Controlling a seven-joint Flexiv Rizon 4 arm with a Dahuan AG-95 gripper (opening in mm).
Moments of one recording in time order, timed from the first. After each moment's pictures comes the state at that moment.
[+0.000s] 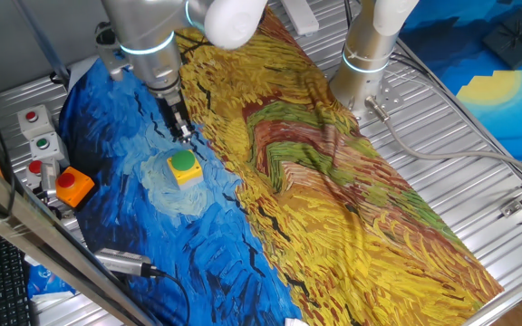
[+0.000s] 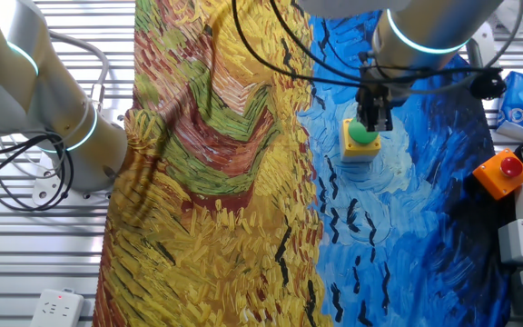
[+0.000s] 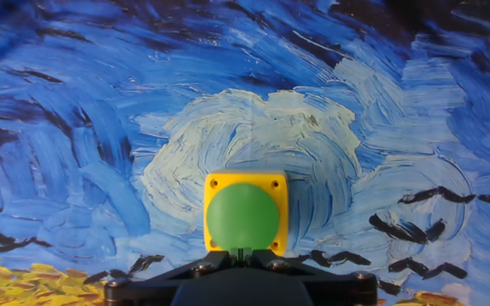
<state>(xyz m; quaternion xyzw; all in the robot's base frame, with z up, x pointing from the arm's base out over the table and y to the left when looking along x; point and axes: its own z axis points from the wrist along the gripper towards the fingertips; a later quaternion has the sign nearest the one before) 0.543 0.018 0.149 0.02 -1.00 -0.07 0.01</state>
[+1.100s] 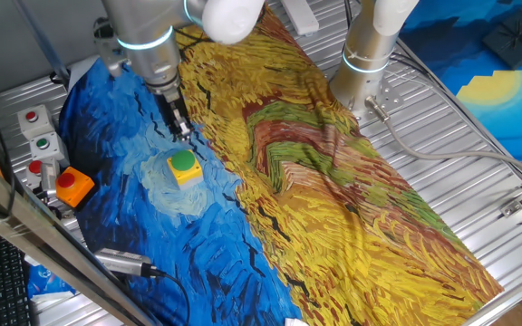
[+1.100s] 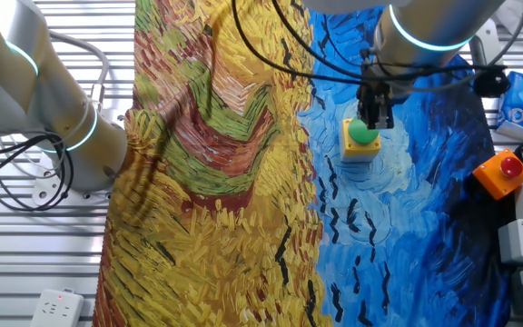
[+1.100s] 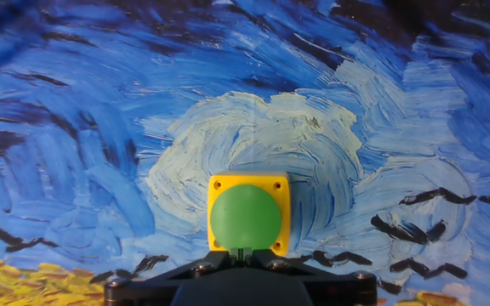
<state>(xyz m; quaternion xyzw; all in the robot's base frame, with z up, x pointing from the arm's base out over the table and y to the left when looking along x) 0.542 0.019 0.159 0.02 -1.00 -0.07 0.01</state>
